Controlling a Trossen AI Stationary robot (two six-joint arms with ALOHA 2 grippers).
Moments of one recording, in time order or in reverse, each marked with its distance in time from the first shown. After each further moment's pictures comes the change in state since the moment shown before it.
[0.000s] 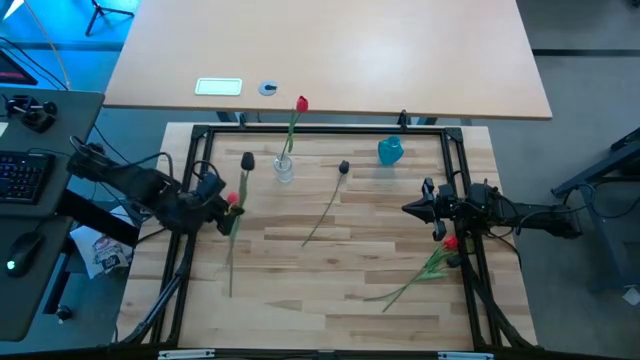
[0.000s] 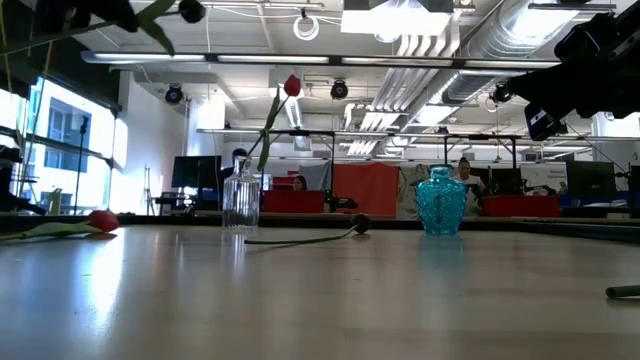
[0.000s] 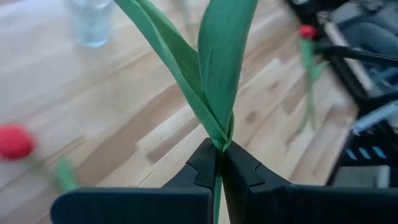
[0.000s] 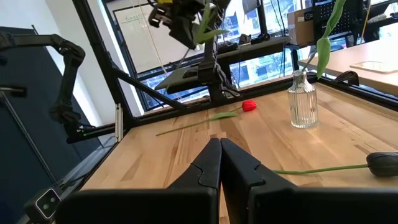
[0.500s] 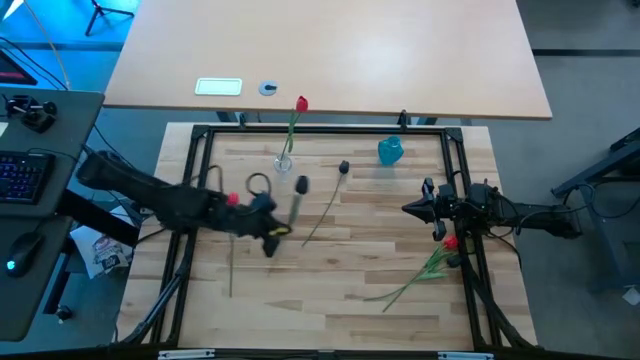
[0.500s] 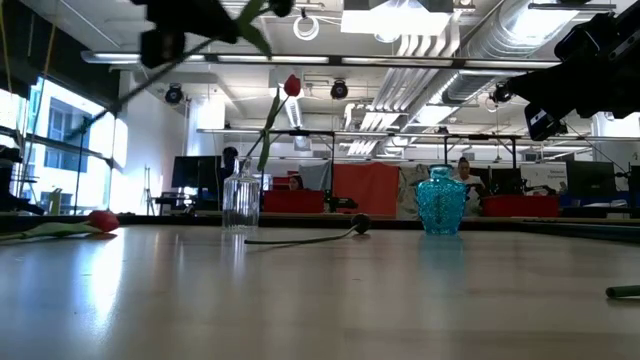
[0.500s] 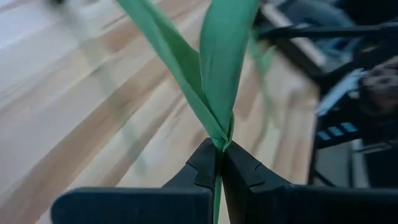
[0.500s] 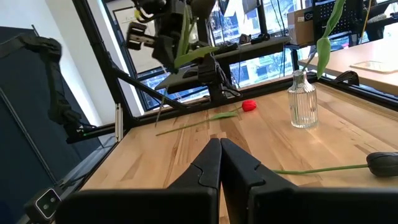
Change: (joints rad) left arm 0.150 0.337 -0.098 0.693 0.199 0.386; right arm 0.000 0.000 0.000 0.000 0.000 0.000
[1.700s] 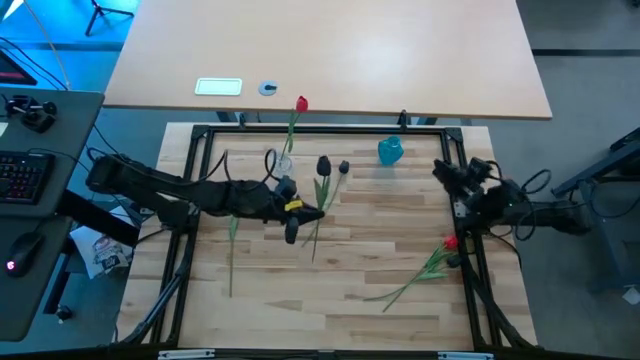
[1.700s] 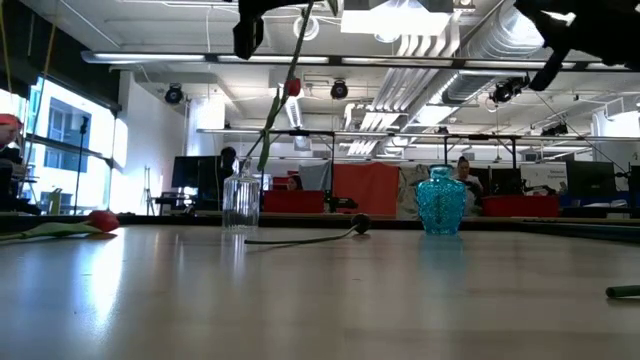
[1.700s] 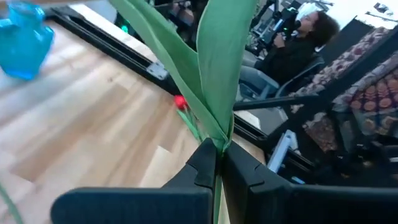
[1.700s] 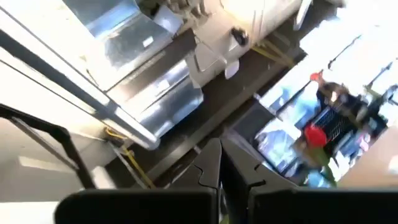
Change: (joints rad) left arm 0.164 0.115 0.011 0.498 0.143 0.258; right arm 0.003 0.189 0.011 0.830 0.398 0.391
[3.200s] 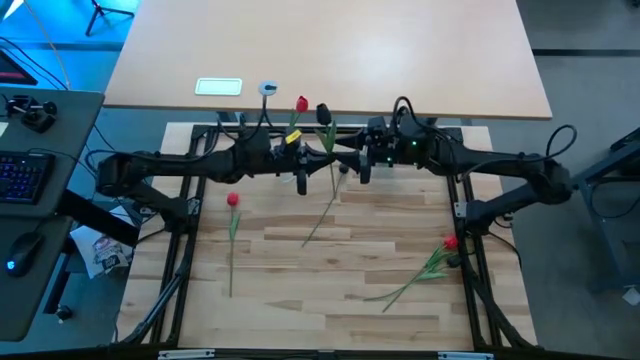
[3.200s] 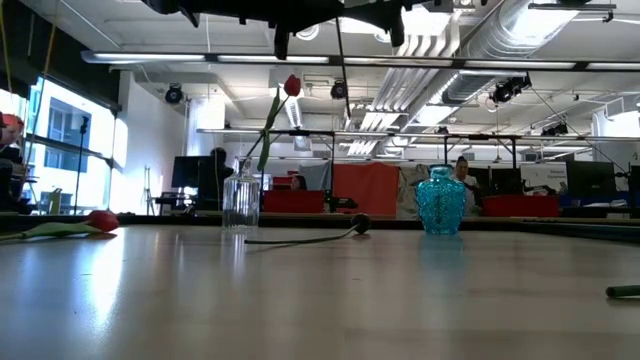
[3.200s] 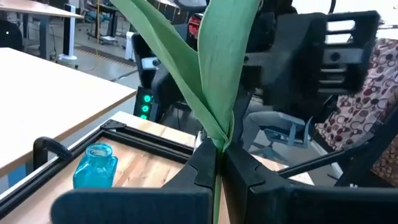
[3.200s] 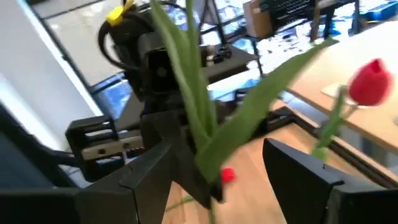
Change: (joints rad) left arm 0.345 0.077 0.093 0.209 0.241 0.333; right arm -0.159 1.113 1.106 -0.755 -0.412 -0.302
